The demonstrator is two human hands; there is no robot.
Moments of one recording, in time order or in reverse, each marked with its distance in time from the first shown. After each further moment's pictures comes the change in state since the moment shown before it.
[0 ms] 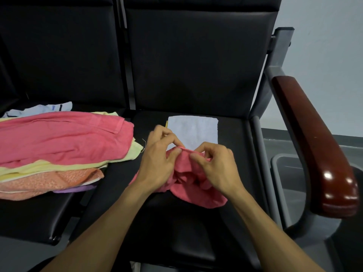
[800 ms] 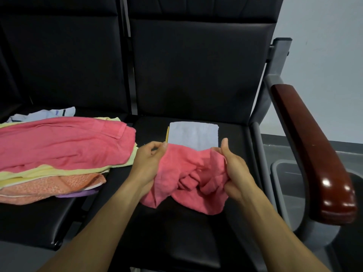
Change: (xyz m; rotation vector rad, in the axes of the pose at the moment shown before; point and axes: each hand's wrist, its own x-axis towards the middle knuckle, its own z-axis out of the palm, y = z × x) left_hand 0.007 -0.020 -0.008 -0.659 0.027 -0.611; right_hand 0.010 0.006 -0.016 0.889 0.002 0.686
